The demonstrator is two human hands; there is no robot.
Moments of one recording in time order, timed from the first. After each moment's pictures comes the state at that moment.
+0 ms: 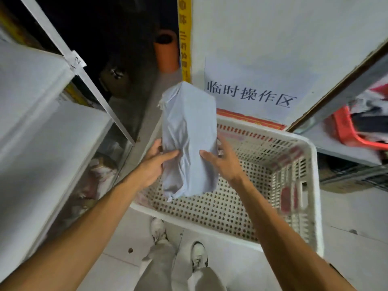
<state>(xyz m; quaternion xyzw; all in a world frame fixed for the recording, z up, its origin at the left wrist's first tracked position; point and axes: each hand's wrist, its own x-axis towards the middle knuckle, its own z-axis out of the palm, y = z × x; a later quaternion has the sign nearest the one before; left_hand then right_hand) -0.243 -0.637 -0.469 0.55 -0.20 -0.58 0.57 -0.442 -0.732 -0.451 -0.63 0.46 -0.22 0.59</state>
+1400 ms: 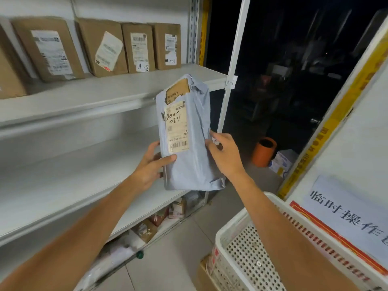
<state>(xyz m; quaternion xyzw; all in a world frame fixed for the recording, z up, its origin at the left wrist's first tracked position) -0.096 -0.343 -0.252 0.61 -0.17 -0.26 0.73 -0.192 -0.538 -0.210 -0.83 0.11 -0.27 0.48</state>
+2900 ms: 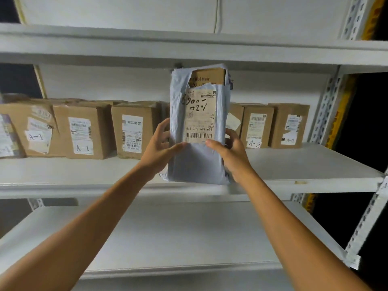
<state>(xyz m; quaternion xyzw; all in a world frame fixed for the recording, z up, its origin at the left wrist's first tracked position) 0.060 -0.185 -0.061 0.74 -0.16 0.20 0.63 0.104 -0.387 -0.073 -0.68 -0.20 -0.12 0.69</state>
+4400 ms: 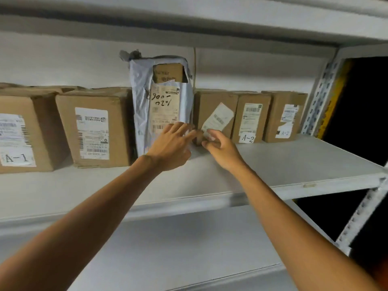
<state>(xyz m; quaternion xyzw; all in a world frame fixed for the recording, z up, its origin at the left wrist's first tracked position) 0.208 -0.208 -0.081 0.90 -0.29 0.33 -0.03 0.223 -0.388 -0.104 -0.81 -0.15 -0.14 0.55</state>
